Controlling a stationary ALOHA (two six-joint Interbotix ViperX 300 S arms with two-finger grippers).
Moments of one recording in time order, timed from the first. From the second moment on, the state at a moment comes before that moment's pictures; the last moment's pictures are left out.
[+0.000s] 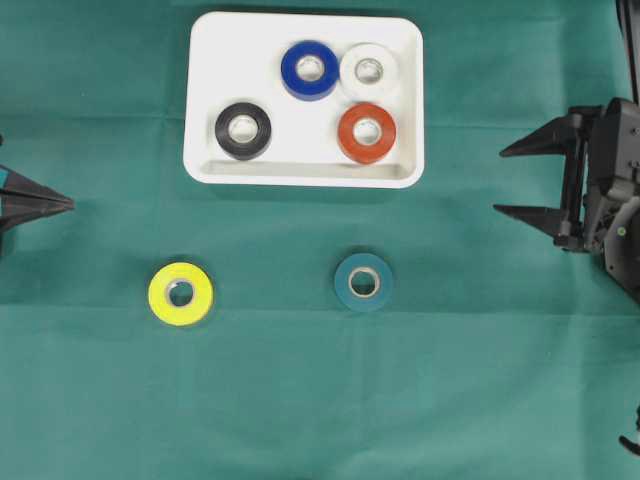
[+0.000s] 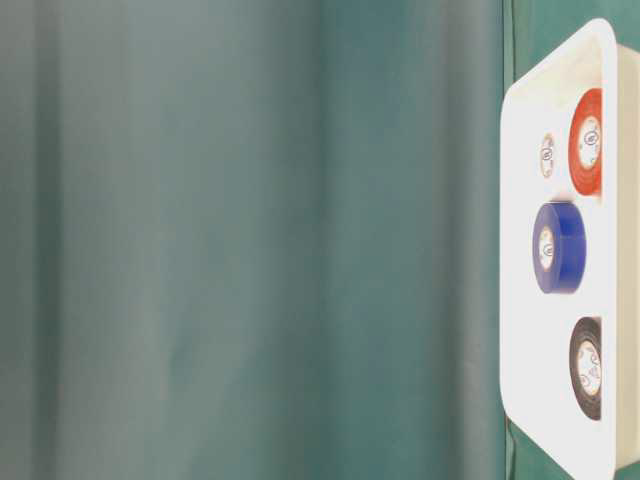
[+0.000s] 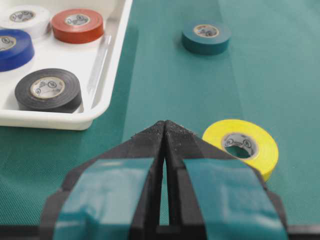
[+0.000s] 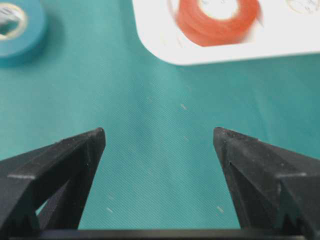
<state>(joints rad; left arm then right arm) 0.01 -1.41 1.61 -0.02 -0.08 -0.02 -0.20 -0.78 1.37 -0.71 -0.07 0.81</state>
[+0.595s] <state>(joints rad) 0.01 -1.41 1.61 -0.02 -0.08 -0.02 0.02 -0.77 1.40 -0.71 -0.10 0.81</state>
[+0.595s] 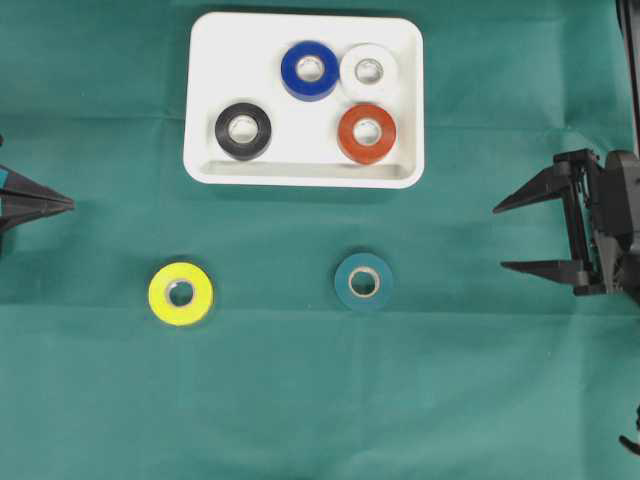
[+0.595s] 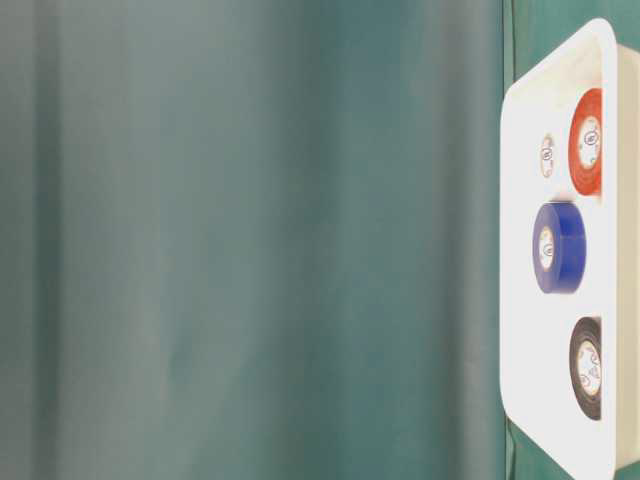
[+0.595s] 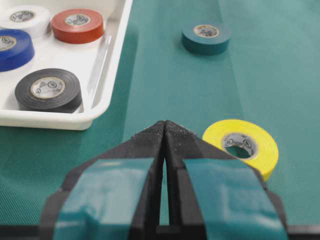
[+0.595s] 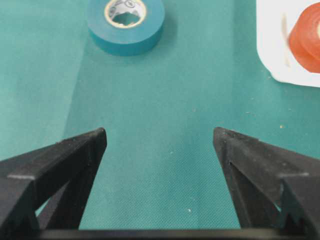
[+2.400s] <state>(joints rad) 0.01 -1.41 1.61 -0.02 -0.08 -0.02 0.18 0.07 0.80 -0.78 -0.04 0.75</state>
